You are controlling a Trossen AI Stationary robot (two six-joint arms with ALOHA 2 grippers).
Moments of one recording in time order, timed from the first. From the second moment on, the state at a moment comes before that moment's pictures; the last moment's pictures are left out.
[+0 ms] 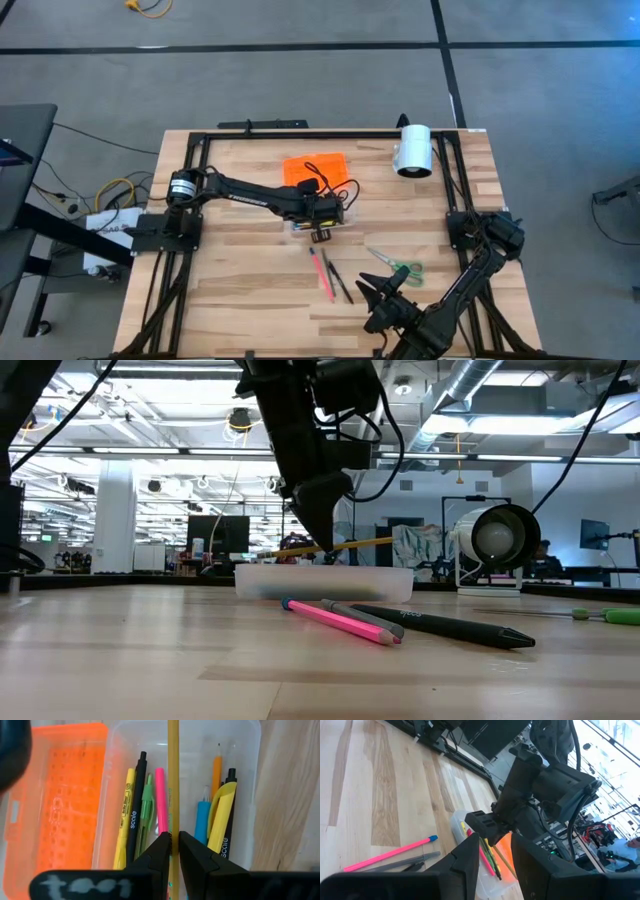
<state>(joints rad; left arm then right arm) -0.02 2.00 1.50 -0.70 -0.37 -0.16 0.90 2.02 1.58 -1.22 1.33 0.82</state>
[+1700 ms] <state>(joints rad) -0.68 2.00 1.50 -1.22 -0.84 -0.57 0.86 2.02 1.58 -1.26 1.23 0.92</state>
